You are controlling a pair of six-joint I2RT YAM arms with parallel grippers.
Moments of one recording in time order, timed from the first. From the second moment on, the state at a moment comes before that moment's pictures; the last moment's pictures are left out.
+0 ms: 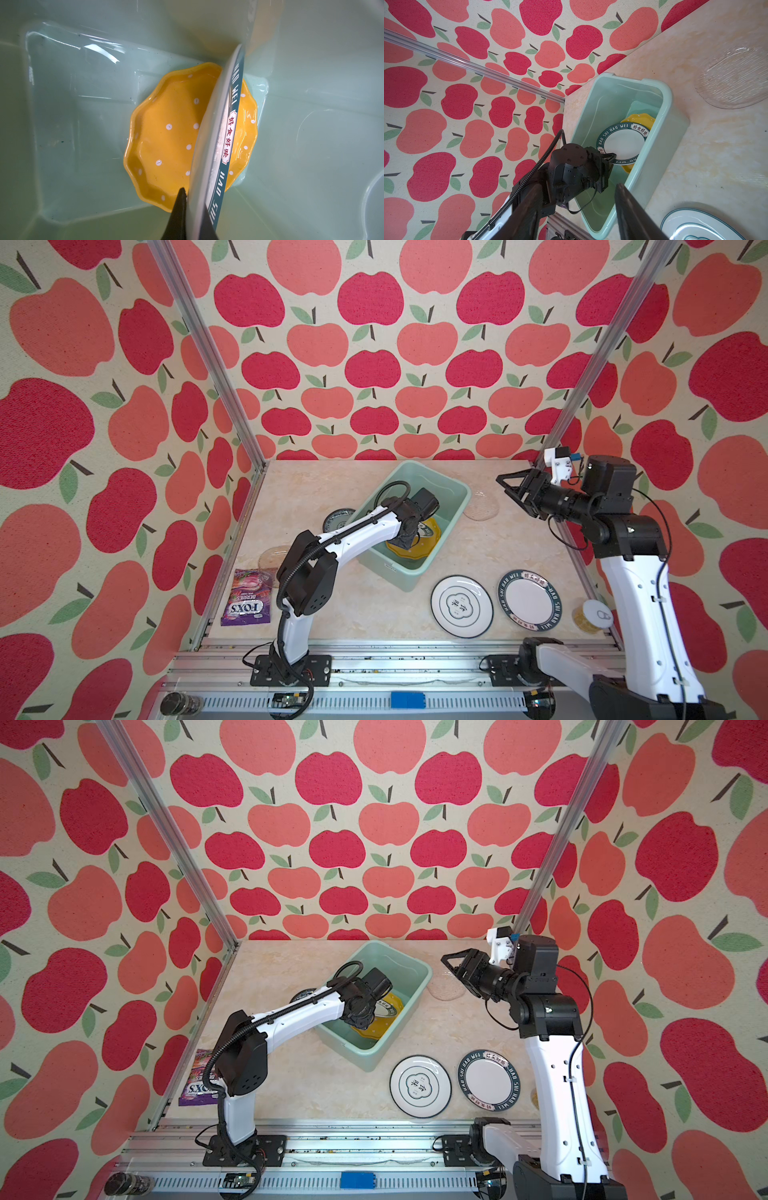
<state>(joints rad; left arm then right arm) -0.83 1.97 1.66 -0.88 -0.28 -1.92 0.08 1.10 1.48 -0.85 -0.66 0.73</state>
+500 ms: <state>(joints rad) -0.83 1.97 1.55 -0.79 -0.24 -1.90 0.08 1.13 1.49 -0.85 -0.66 0.73</state>
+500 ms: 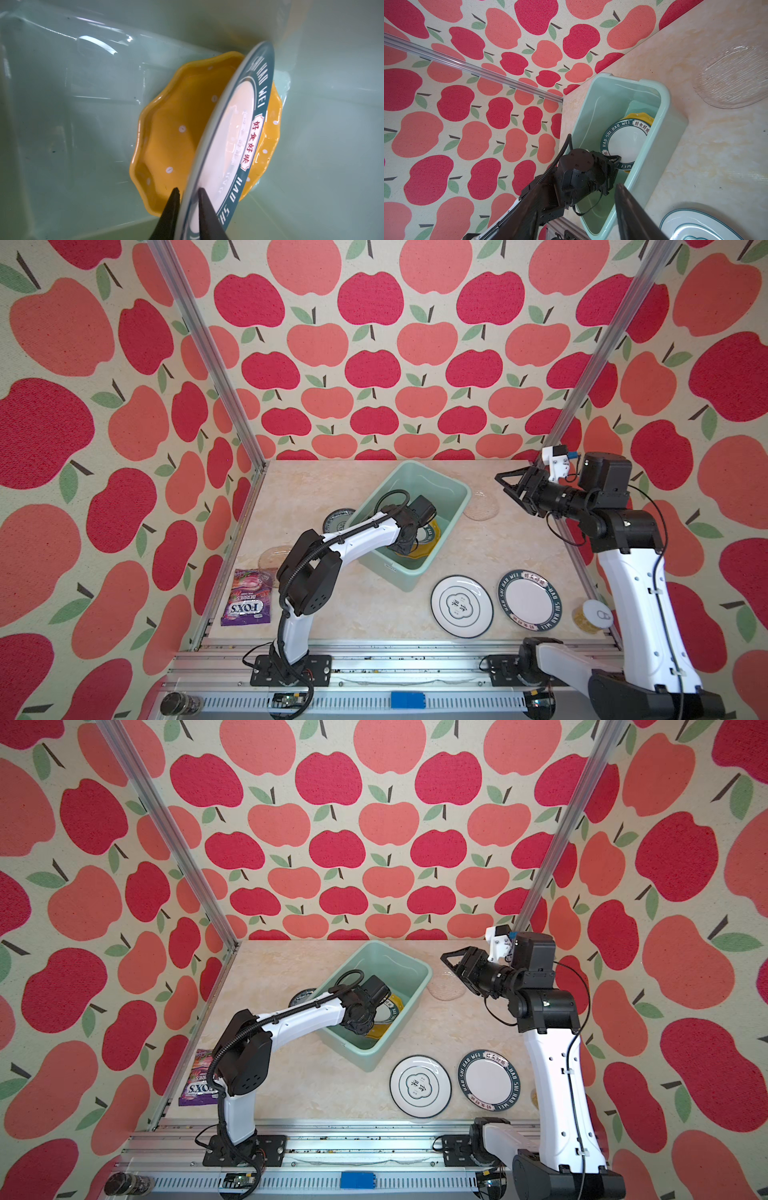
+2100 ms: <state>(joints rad) -0.80 1.95 1.68 -0.82 -0.19 -1.57 0.08 1.13 1.50 -0.89 -0.66 0.70</state>
